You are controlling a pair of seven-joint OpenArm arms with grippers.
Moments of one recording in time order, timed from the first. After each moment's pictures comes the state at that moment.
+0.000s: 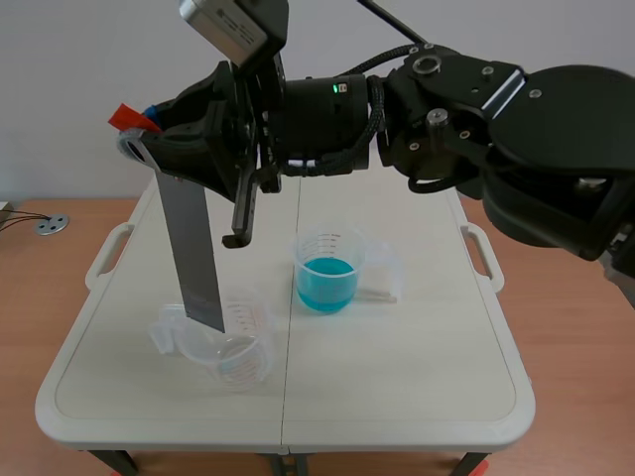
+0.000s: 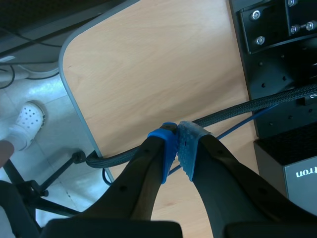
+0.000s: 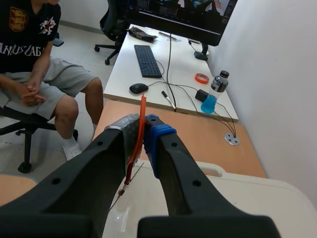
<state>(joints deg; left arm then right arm) 51.8 -26.9 12.0 72.5 -11.2 -5.7 -5.0 35.7 19.4 -54.2 78.0 16.6 45.3 18.6</state>
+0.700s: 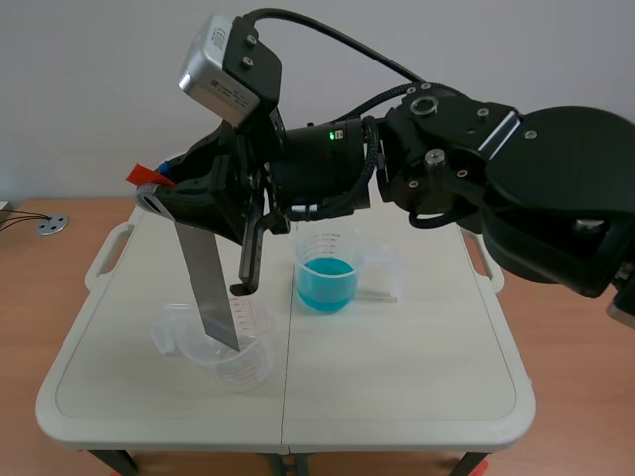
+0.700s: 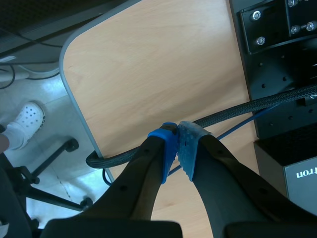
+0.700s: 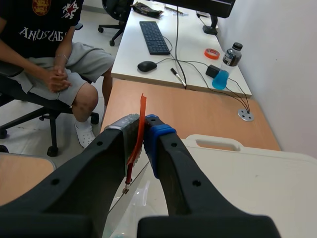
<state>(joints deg) 51.8 -26.9 12.0 72.5 -11.2 -5.7 -5.0 32.2 19.4 -54.2 78.0 15.3 45.4 14.4</state>
